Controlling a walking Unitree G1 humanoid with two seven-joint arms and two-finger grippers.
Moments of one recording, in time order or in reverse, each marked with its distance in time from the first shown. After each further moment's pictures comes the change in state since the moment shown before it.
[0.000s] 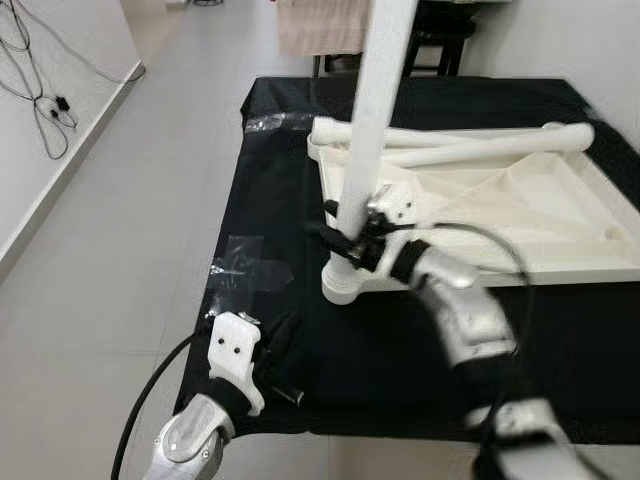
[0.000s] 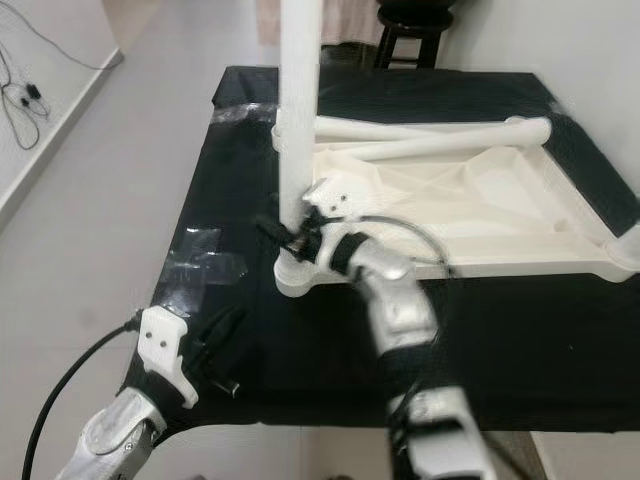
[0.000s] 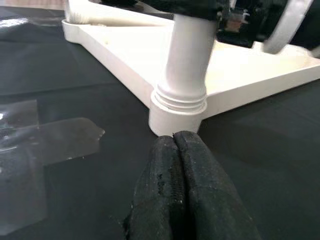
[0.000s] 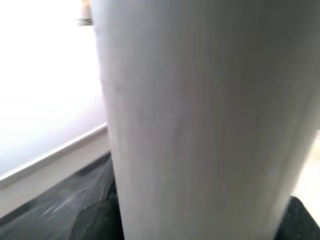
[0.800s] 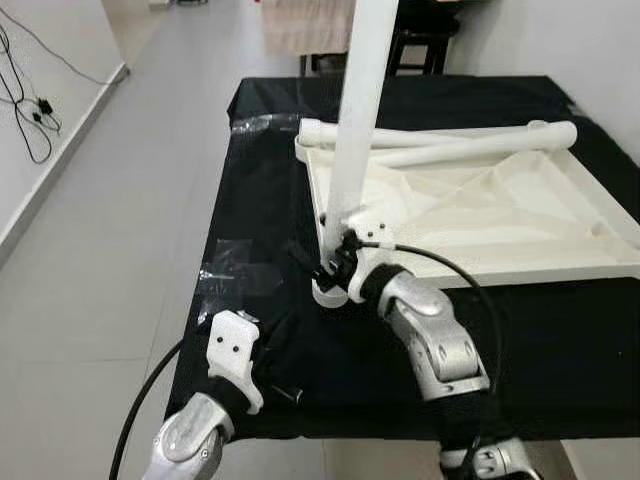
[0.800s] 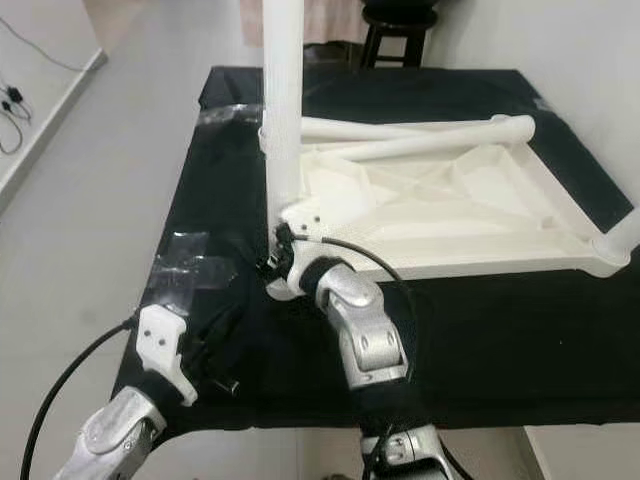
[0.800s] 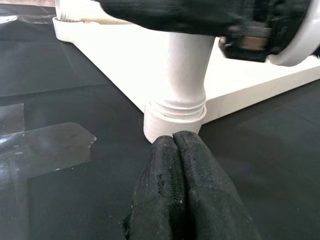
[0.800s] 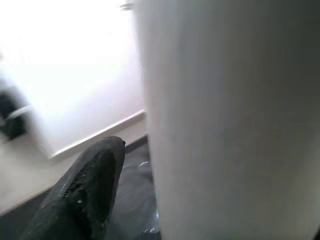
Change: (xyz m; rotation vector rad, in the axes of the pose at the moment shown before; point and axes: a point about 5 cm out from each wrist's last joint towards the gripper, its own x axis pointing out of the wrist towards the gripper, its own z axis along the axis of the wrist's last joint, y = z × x) left arm 0.001 0.001 0.001 0.001 -0.005 0.010; right arm 0.008 0.011 0.014 0.009 0.008 0.379
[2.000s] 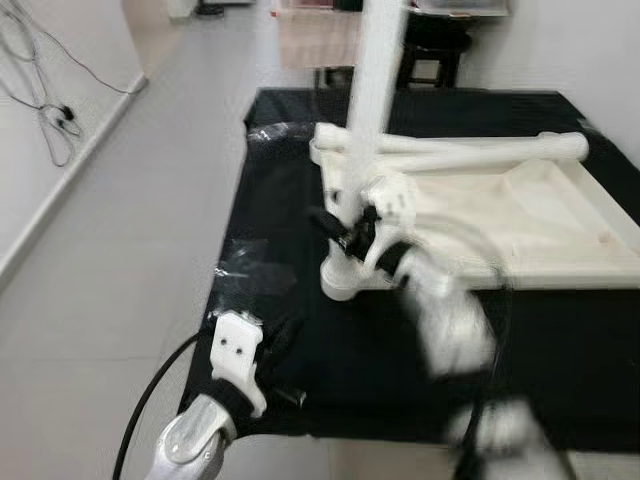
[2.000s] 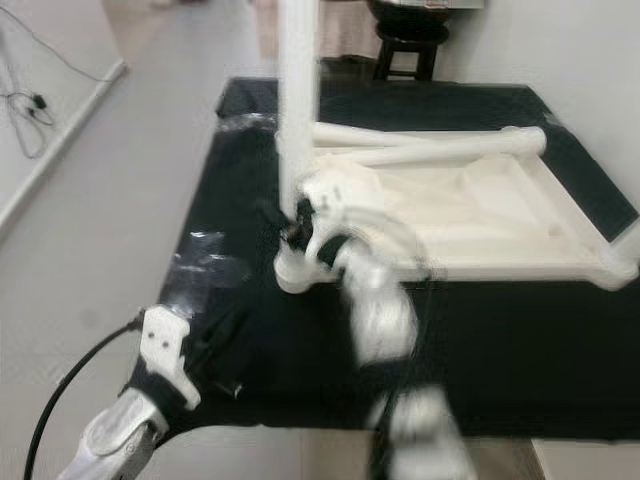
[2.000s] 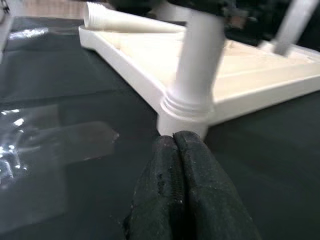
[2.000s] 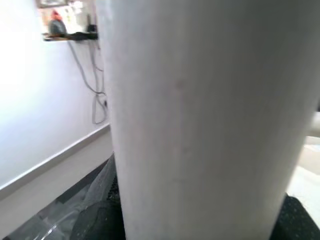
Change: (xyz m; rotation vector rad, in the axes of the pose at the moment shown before) left arm -0.001 0.001 -0.001 -0.001 0.005 0.009; right arm -0.005 0.001 -0.015 -0.004 -0.027 -0.475
